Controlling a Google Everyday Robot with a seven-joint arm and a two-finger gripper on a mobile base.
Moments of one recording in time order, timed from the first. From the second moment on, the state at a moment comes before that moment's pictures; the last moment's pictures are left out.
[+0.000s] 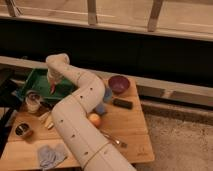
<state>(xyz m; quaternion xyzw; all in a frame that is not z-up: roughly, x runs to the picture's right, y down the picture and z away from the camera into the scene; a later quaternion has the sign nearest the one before) -0.354 -0.057 1.020 -0.31 -0.04 0.59 0.74</state>
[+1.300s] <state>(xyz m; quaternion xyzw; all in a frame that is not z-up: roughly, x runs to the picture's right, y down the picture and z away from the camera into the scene) -0.315 -0.119 0.938 -0.33 -0.12 0.61 0.71</state>
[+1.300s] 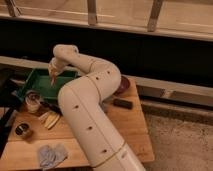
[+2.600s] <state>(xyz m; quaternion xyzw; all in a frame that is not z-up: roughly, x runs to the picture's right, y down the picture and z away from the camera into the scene) -0.134 -0.104 0.917 -0.28 -0.02 0.71 0.65</state>
